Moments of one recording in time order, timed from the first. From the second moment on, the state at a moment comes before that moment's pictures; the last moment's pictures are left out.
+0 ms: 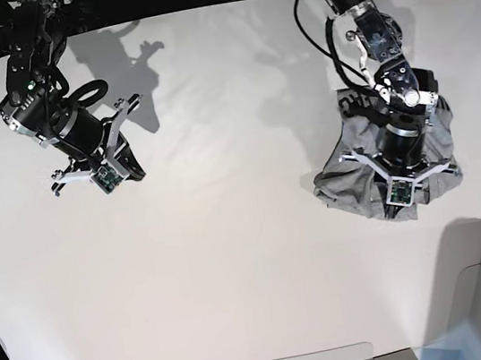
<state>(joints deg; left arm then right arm) -3.8 5.6 -26.2 99.1 24.3 -32.6 15.6 -10.3 7.8 12.1 117.9 13.6 44.9 -50.5</state>
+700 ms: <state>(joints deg) 36.4 10.1 -40.1 114.3 -2.1 -31.8 2.1 -43.4 0.0 18.7 119.3 23.4 44.9 -21.3</state>
